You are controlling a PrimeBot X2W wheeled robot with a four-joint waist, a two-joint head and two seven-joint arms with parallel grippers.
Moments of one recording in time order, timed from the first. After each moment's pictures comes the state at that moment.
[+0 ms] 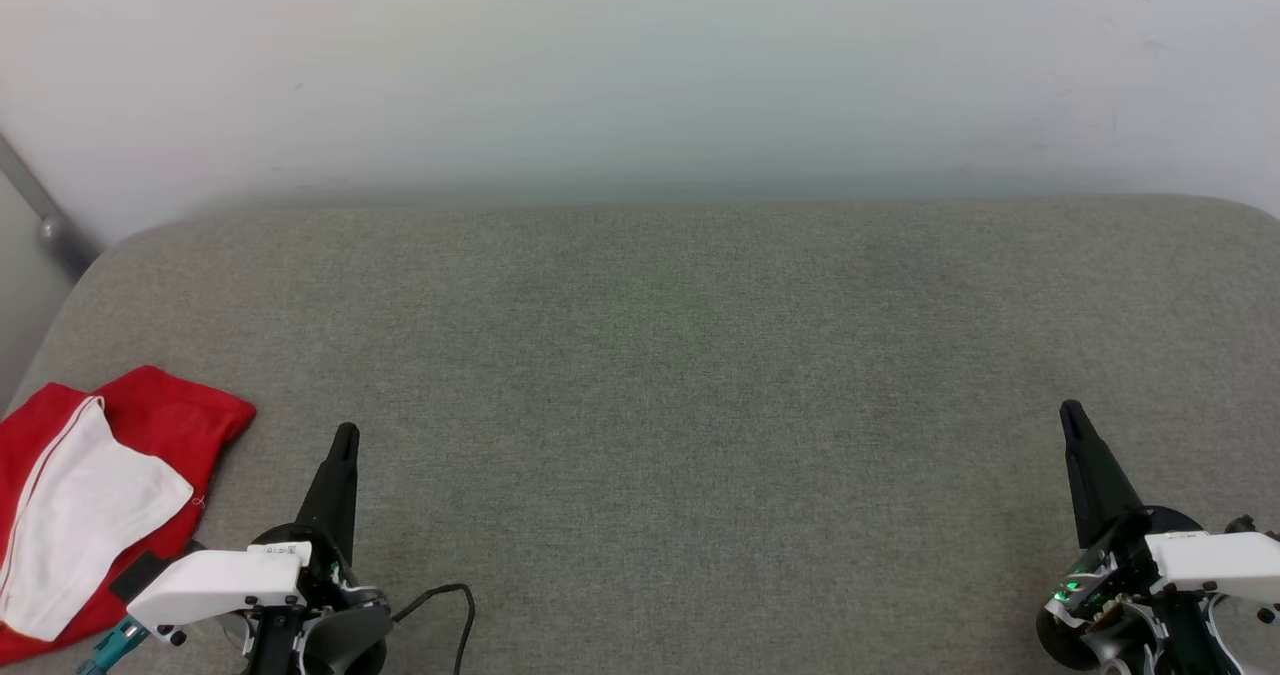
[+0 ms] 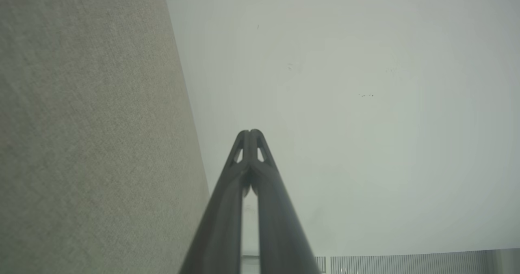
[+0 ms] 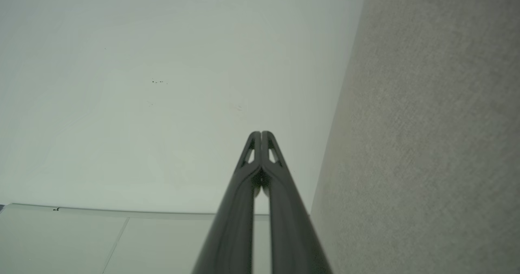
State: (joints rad) left arm -0.11 0.05 0.12 0.25 -1.61 -0.13 0.11; right arm -0.10 -0.05 -0.11 0.25 1.61 0.13 0.11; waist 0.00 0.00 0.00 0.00
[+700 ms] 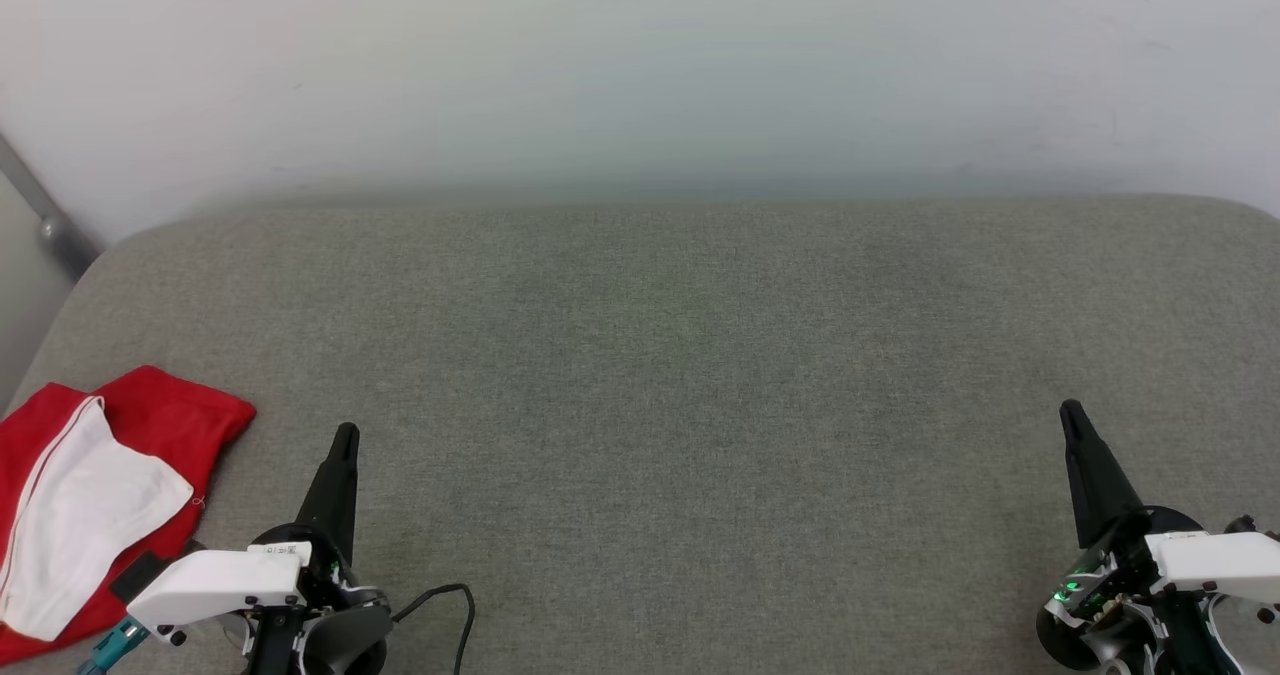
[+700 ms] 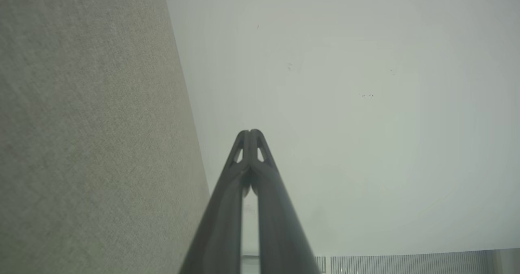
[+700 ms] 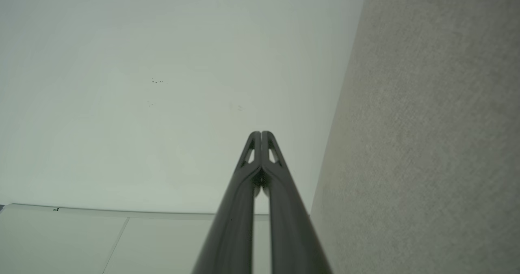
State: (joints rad) left arm -0.11 0.05 0.12 0.25 -1.61 -0.13 0.11; right arm -0.10 -0.05 -0.11 0.25 1.61 0.13 0.11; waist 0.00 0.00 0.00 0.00
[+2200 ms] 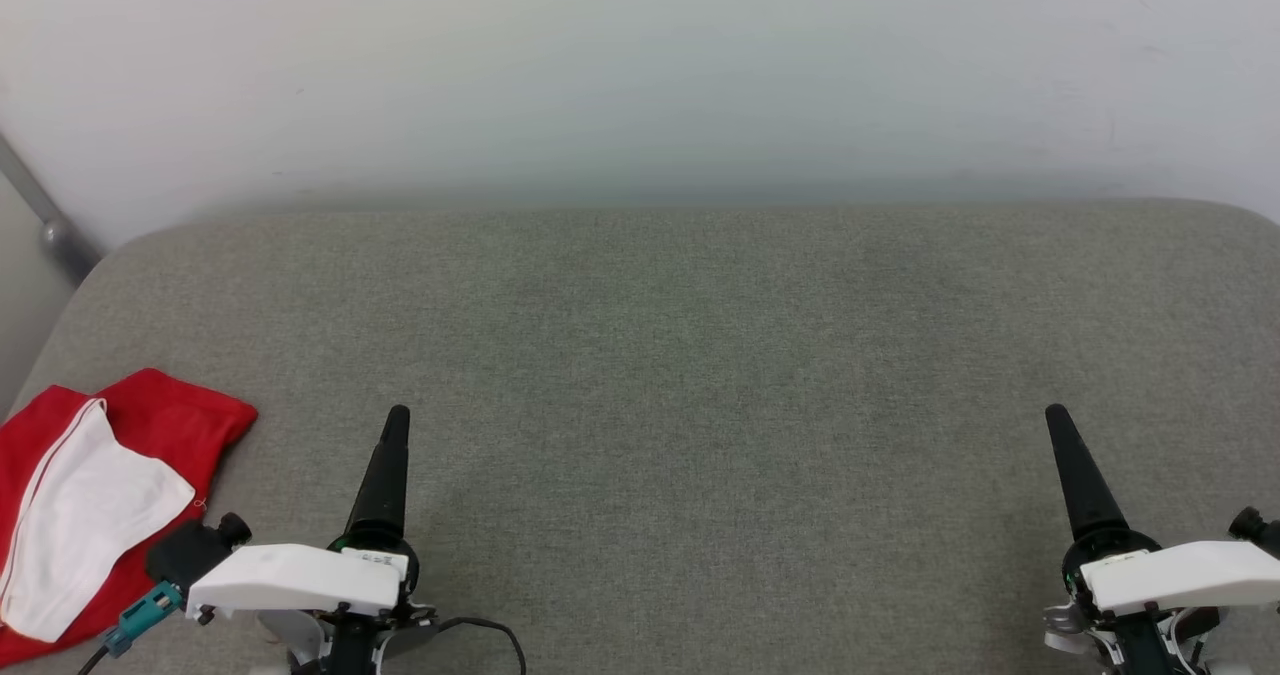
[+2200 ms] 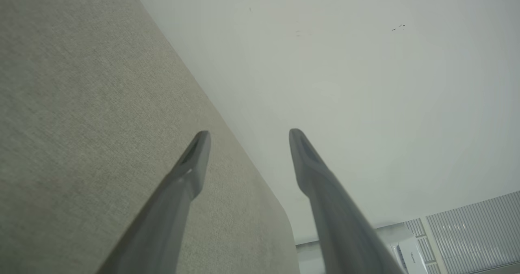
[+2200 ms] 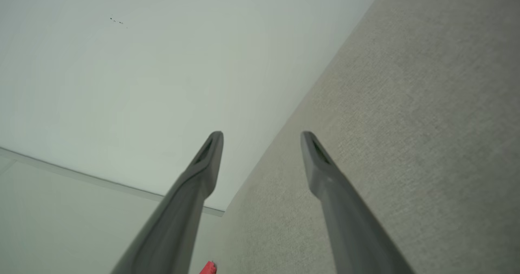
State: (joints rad) left arm -0.08 0.05 0.00 0.20 -1.26 -0.13 -0.01; right arm -0.06 -0.10 -0.02 0.22 1.26 0.13 -0.01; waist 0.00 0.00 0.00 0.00
